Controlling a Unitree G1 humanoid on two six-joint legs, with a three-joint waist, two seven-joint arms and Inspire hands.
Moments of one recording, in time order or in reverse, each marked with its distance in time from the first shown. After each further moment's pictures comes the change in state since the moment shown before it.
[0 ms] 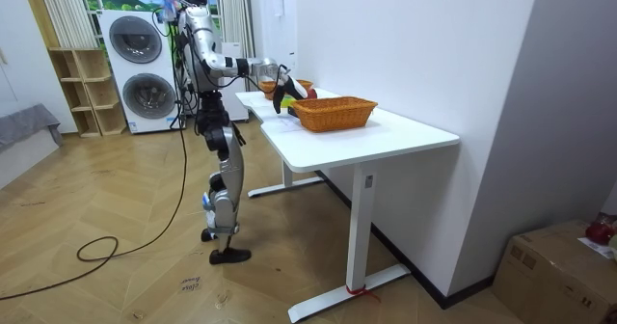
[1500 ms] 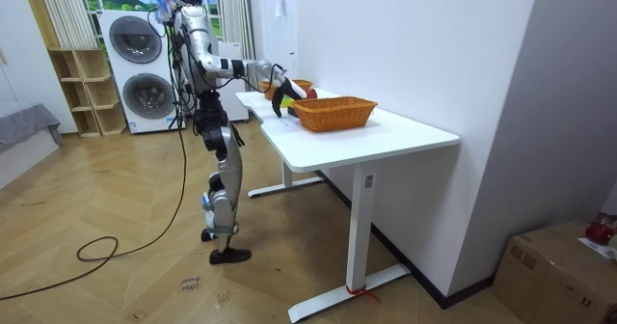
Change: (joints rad) left arm -0.010 -0.035 -0.005 -0.002 0.056 0.048 0.009; right arm 0.041 0.076 0.000 -0.004 -0.202 0.086 -0.061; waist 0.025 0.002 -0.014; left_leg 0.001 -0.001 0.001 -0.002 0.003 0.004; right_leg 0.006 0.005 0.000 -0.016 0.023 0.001
